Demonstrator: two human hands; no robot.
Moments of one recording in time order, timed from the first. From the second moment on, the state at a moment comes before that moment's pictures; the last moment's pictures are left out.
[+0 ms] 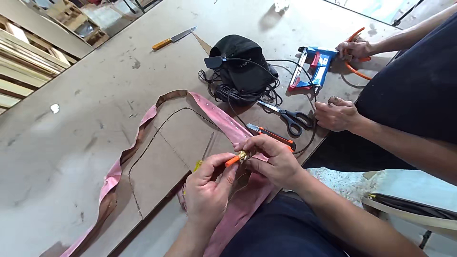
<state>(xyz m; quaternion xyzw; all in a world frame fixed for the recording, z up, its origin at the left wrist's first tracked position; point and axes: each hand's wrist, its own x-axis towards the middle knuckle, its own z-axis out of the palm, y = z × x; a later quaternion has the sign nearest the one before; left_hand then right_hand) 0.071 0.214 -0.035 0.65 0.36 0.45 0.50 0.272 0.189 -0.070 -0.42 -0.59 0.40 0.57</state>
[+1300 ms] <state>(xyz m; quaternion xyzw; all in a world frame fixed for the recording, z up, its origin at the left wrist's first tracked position) 0.139 0.219 -0.014 0.80 0.30 0.33 0.40 0.326 0.150 -0.030 -0.45 -0.55 0.28 0.65</state>
